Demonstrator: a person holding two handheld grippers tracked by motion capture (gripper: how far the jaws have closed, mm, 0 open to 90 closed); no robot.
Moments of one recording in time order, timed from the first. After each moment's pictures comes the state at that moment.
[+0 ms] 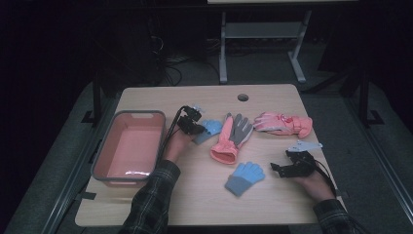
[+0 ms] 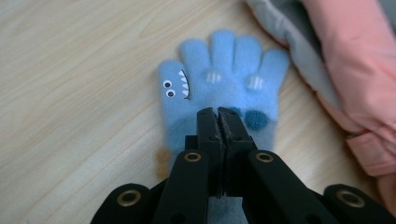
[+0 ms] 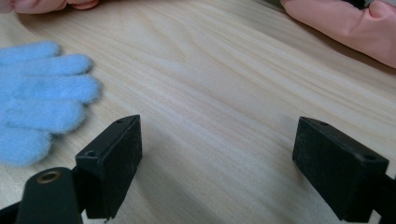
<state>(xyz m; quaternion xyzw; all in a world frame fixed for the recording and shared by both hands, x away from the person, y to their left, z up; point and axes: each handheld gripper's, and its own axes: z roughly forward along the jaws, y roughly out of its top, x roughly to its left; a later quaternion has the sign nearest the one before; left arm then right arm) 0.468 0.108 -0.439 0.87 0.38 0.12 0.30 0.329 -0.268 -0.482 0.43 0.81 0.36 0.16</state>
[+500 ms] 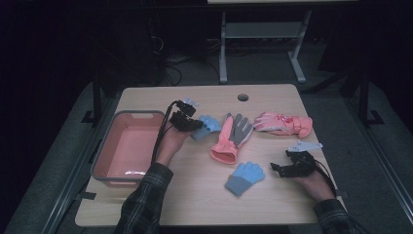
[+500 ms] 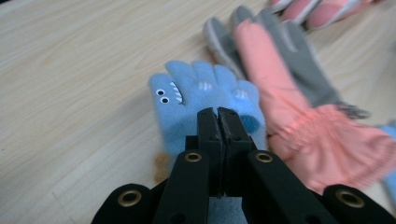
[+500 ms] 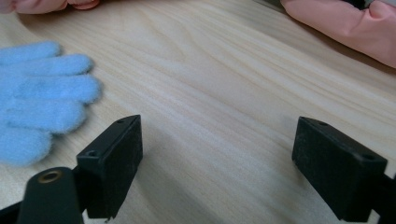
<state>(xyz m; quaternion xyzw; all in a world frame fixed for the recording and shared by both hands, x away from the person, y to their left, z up) 0.436 0.124 -0.384 0.85 0.38 0.11 0.35 0.329 -0.268 -0.482 0.43 0.81 0.36 0.16</state>
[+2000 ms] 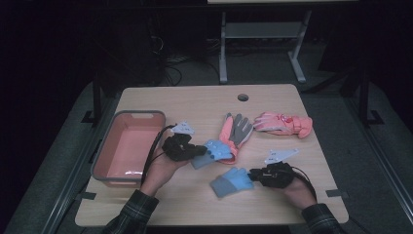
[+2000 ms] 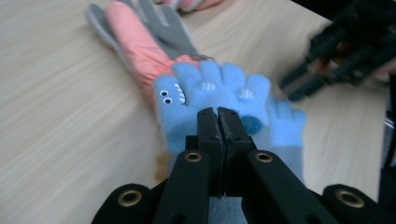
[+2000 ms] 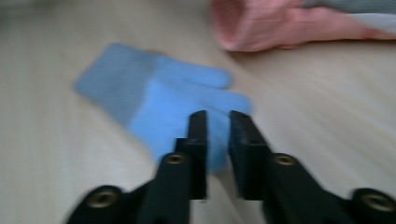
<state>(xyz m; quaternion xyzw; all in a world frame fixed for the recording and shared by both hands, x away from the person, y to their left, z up) 0.339 0.131 -0.381 0.86 0.29 0.04 0.42 0.298 -0.197 -0.462 0.31 0.86 0.41 0.05</state>
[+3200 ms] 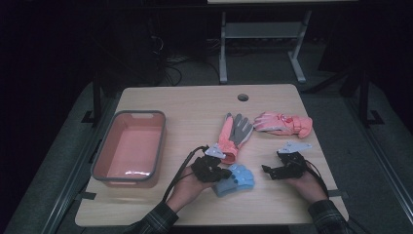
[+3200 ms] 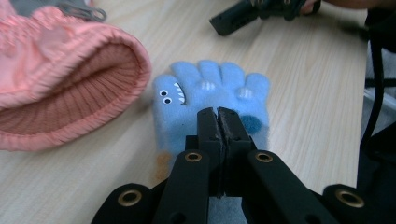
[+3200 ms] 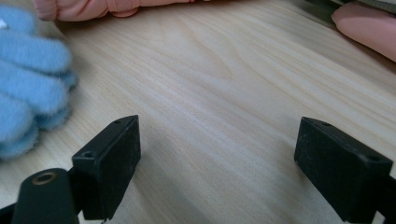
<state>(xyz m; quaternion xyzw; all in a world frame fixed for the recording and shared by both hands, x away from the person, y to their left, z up) 0.308 0.060 -0.430 0.89 0.25 -0.01 0.38 0.329 -0.242 -0.482 0.40 0.82 0.36 0.16</state>
